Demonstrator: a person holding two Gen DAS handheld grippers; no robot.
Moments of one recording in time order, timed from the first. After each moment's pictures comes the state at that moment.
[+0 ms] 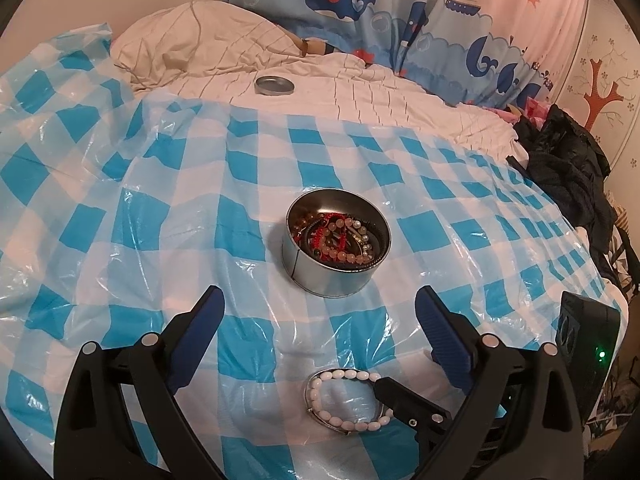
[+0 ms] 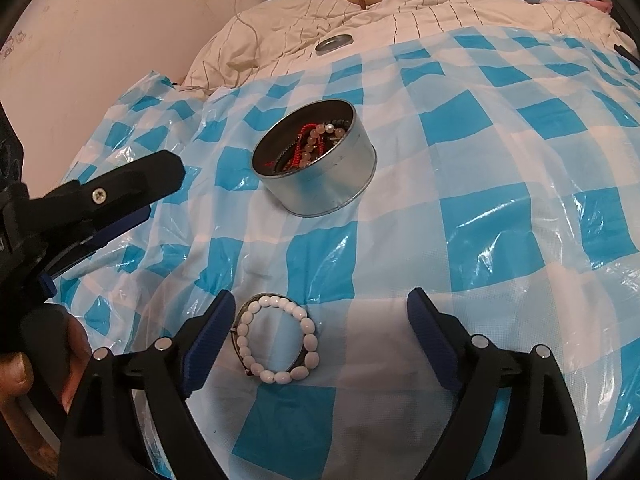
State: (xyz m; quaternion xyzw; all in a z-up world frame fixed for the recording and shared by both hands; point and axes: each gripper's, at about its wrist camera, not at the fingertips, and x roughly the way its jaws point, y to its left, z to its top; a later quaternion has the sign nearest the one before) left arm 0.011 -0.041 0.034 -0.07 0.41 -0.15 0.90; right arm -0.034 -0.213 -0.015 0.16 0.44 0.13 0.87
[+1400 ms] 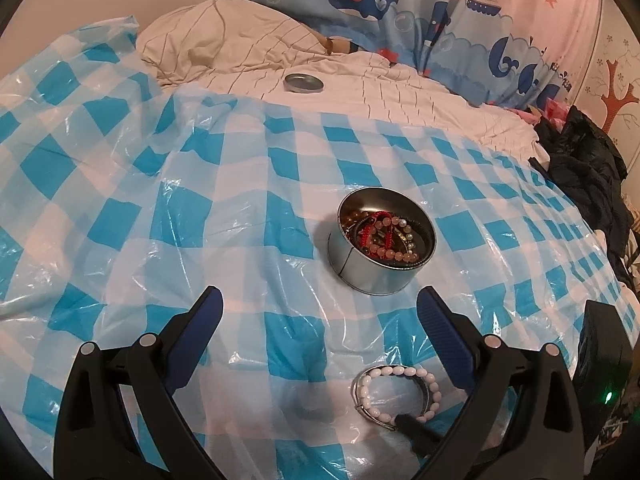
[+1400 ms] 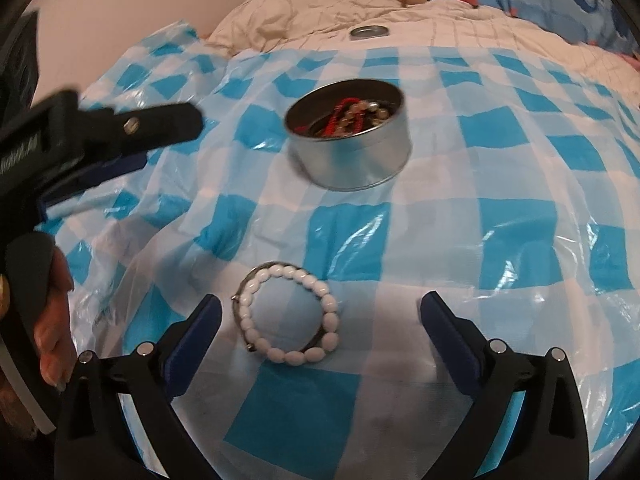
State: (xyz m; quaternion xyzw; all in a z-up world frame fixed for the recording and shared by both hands) left arm 0.016 -0.013 0.028 -0.06 0.42 -0.12 0.90; right arm -0.041 -0.179 -0.021 0.06 0.46 0.16 0.87
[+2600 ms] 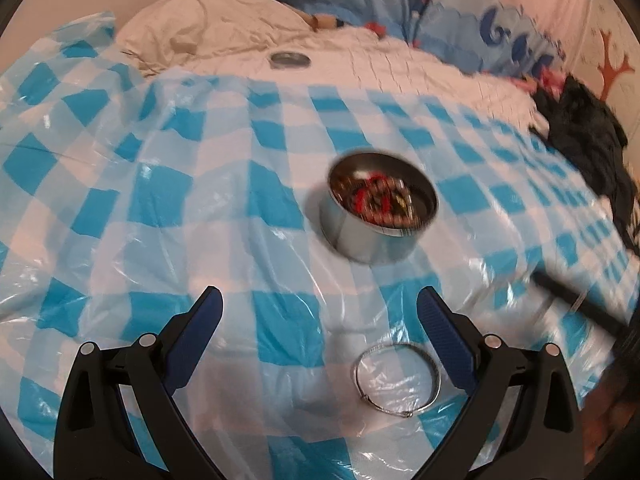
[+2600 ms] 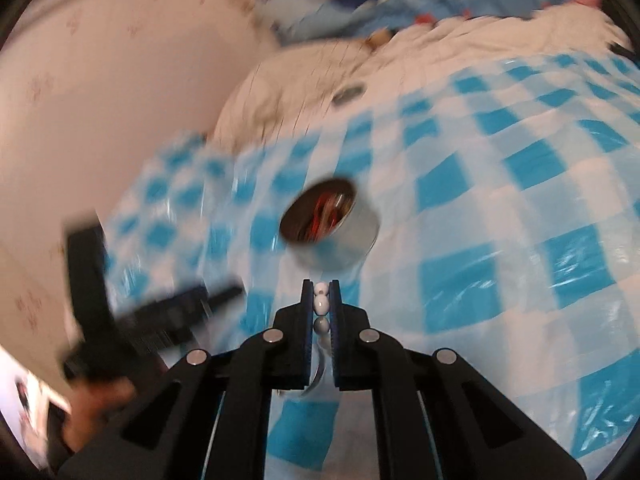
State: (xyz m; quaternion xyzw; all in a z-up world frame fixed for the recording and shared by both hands) left arm 0.017 -0.034 0.001 -0.01 0.45 -0.14 0.88; right arm -0.048 -0.261 0.026 0.24 0.35 0.16 0.89
